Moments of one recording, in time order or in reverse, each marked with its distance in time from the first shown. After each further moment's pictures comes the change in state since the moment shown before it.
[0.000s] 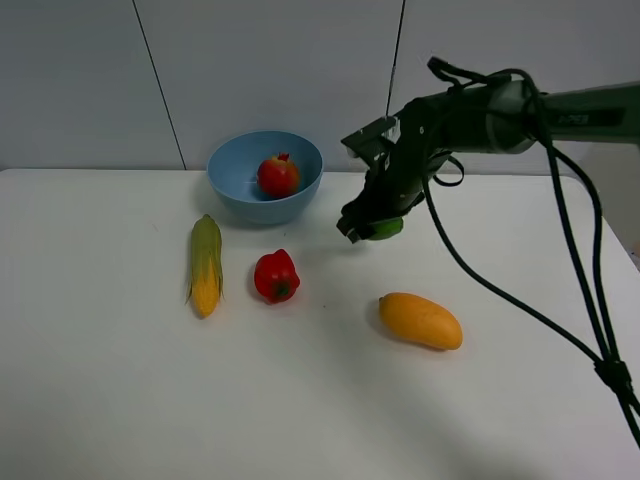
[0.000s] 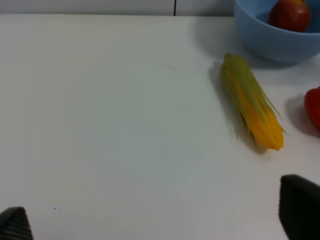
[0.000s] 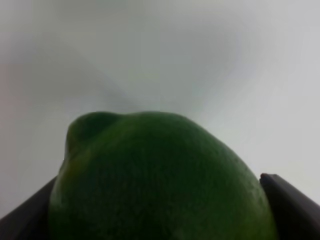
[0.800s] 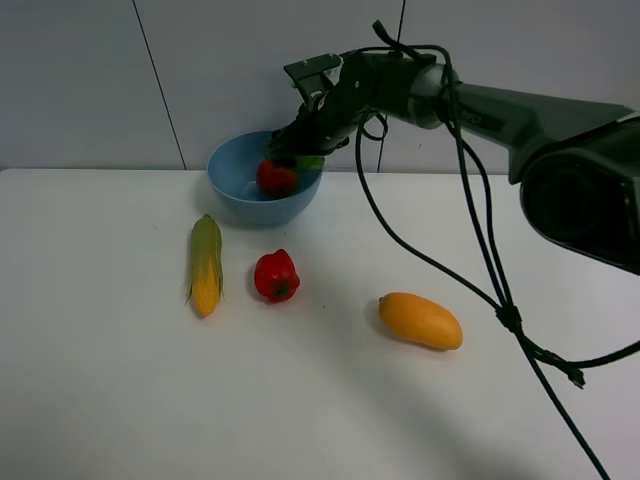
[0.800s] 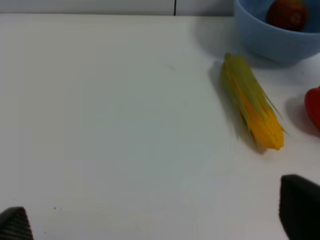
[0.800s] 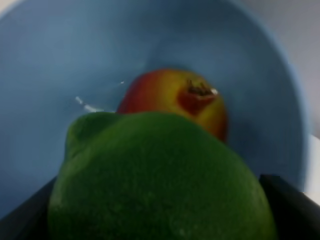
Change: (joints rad) left arm 0.000 0.000 0.000 0.000 0.000 0.001; right arm 0.059 0.313 -0.599 0.183 -0.049 -0.004
